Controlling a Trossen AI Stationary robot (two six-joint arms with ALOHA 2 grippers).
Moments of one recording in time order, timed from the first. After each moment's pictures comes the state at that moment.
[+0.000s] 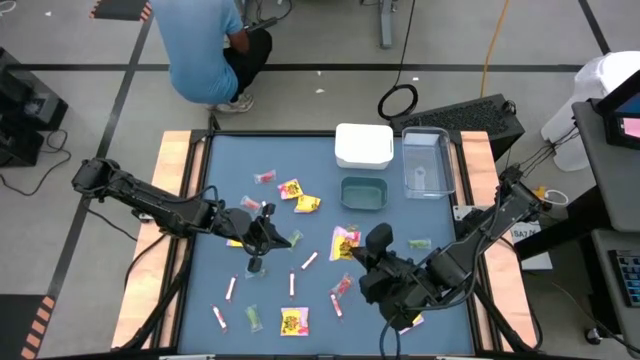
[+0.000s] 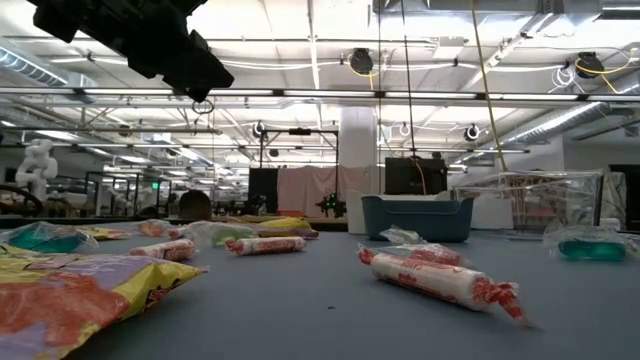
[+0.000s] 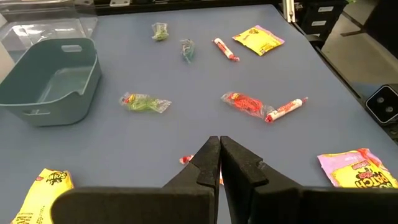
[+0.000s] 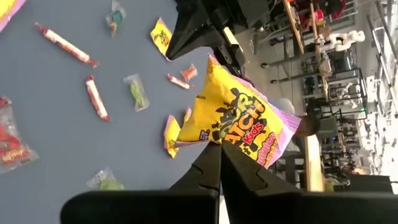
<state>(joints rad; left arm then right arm) -0.26 1.17 0.57 0.12 -0.05 -0.05 0.66 1.70 1.67 -0.99 0.96 -0.16</state>
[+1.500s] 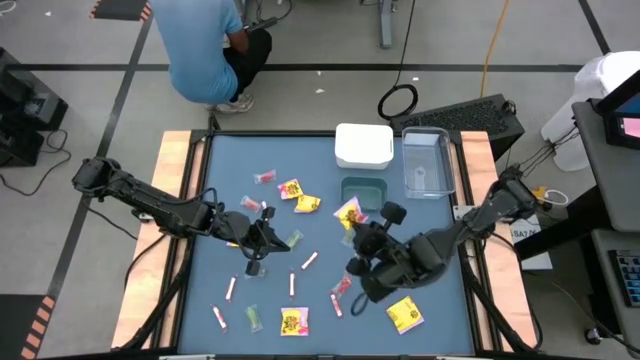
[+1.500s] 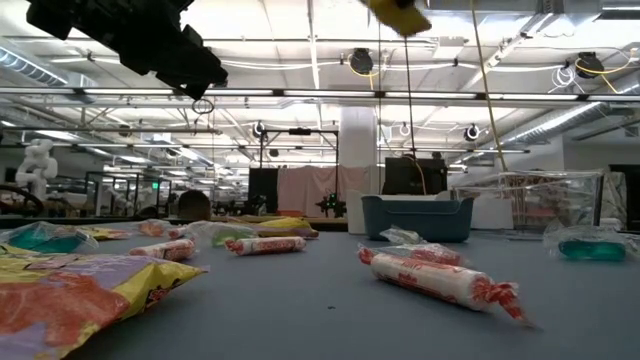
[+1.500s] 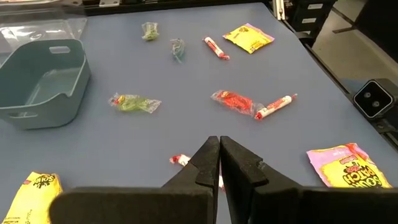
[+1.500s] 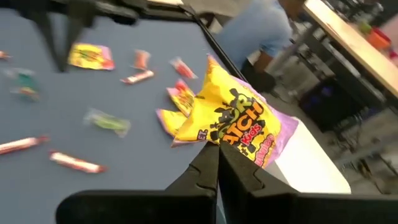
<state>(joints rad) -0.29 1.17 0.57 0.12 -0.05 -0.05 0.52 1.71 1.57 -1.08 1.02 0.74</state>
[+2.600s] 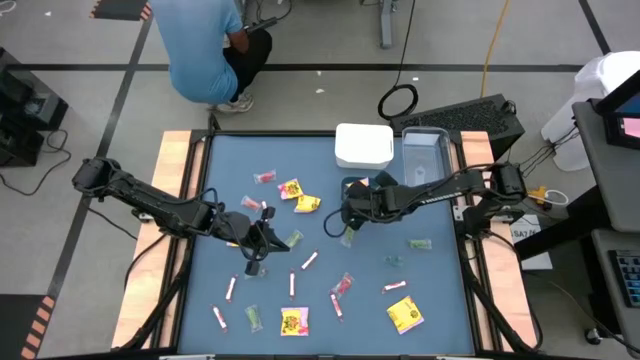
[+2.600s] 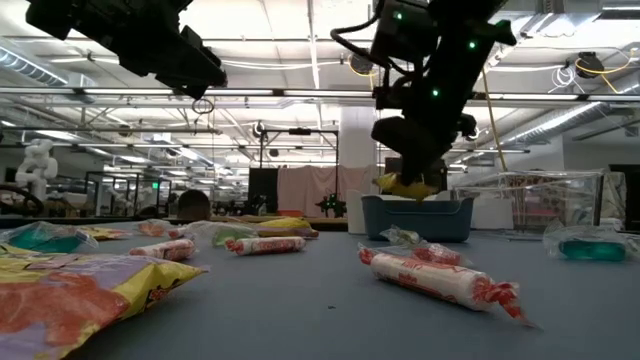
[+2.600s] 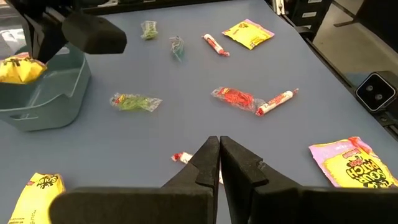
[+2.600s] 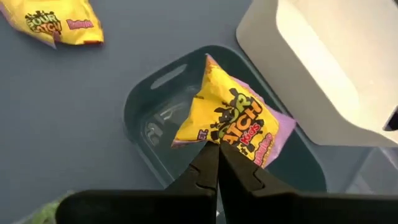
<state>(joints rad) -0.29 1.17 0.57 0.10 -0.05 -0.02 0.03 1.71 1.10 -0.67 0.62 0.64</state>
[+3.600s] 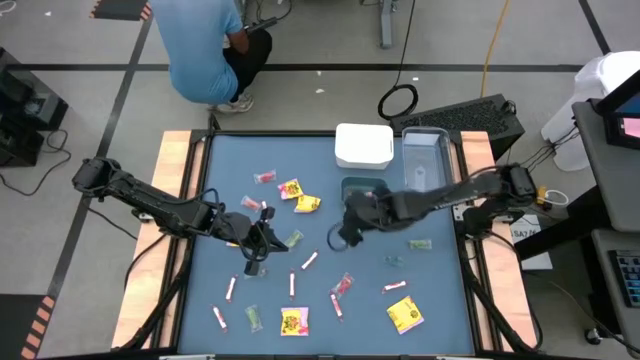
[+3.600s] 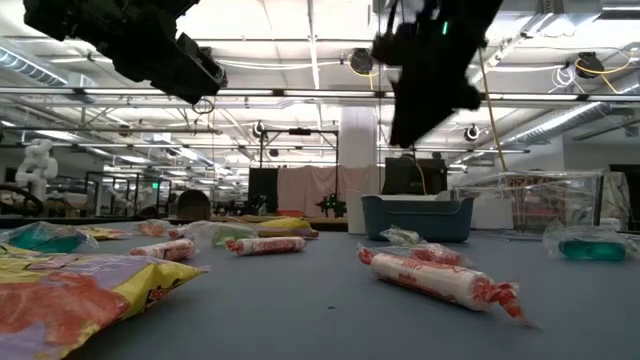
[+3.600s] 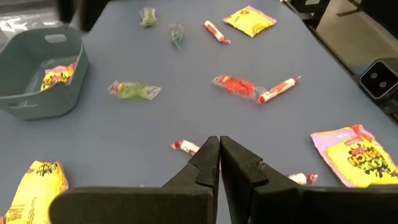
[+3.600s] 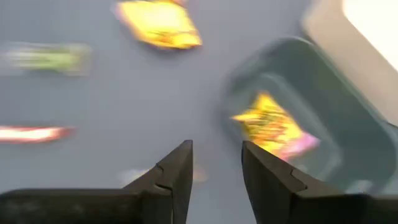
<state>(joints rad) -0.29 1.17 0.57 0.06 -0.05 -0.02 0.17 1.63 1.22 -0.74 0.43 0.77</state>
